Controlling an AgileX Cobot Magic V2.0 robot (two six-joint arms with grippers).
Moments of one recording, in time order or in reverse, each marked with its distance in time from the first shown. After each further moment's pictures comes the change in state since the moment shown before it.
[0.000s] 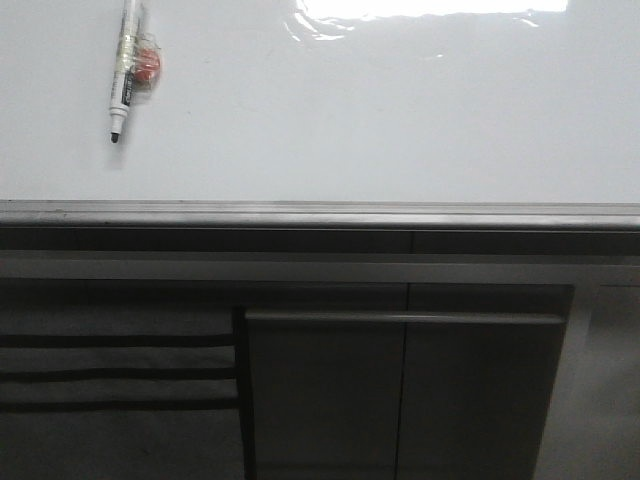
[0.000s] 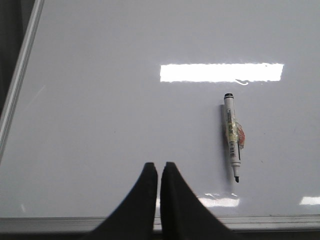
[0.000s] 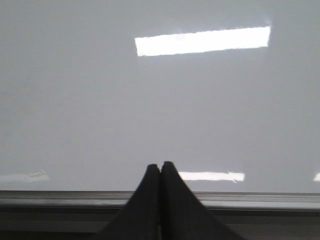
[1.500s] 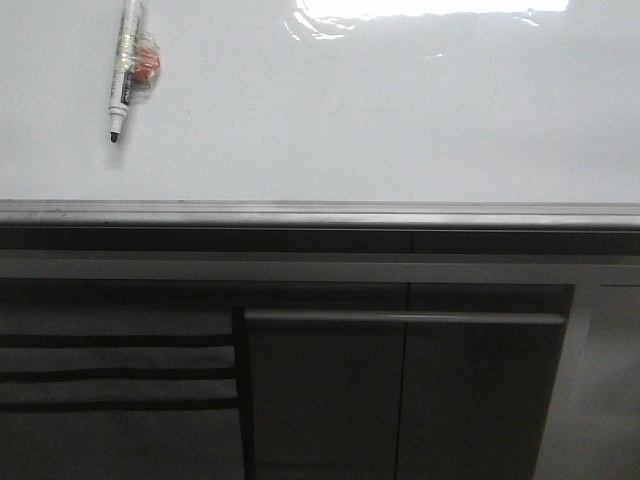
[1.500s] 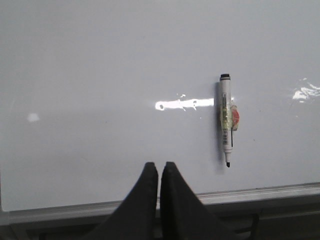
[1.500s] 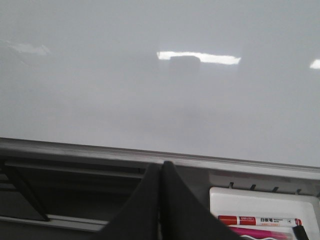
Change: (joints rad) left arm 0.000 0.497 -0.687 0.053 0.618 0.000; right arm 0.107 0.542 -0.728 0.134 0.729 -0.175
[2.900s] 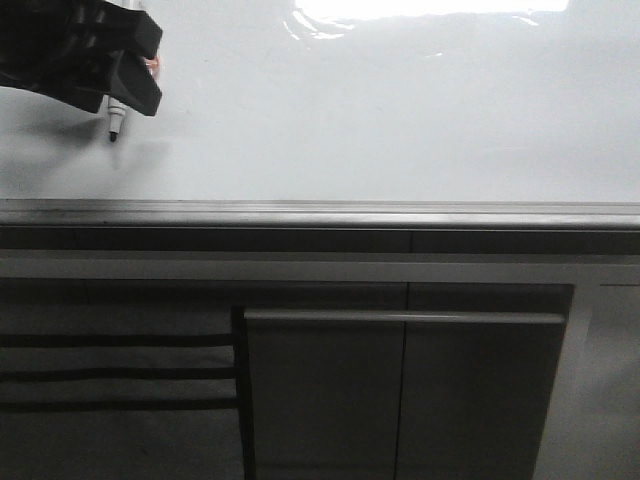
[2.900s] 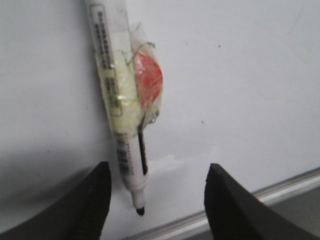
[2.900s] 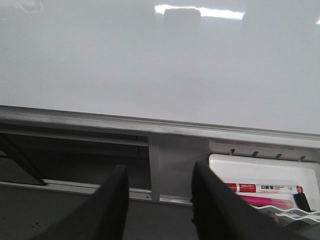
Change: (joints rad) left arm -0.263 0.992 -0.314 -0.078 -0.254 0.010; right arm 0.000 0.099 0.000 0.004 0.039 0.000
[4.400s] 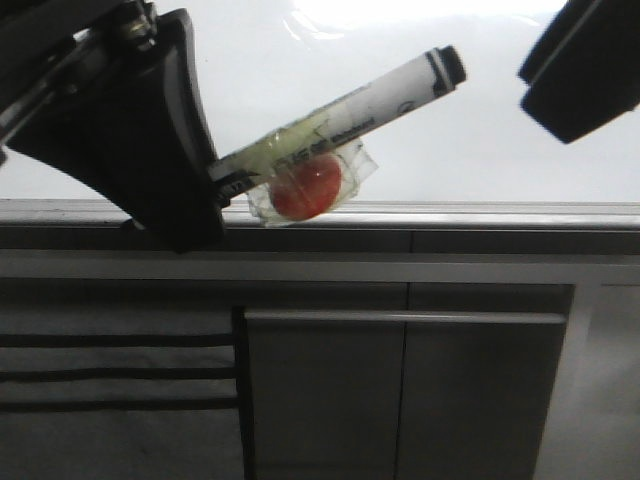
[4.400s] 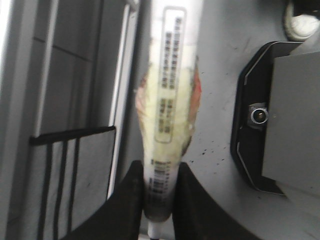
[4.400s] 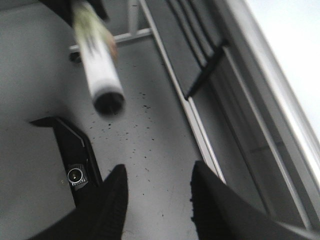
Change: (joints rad) left arm -0.551 -0.137 -0.088 0.060 0.703 0.565; right arm 0.455 0.429 -0.230 0.453 0.212 -0.936
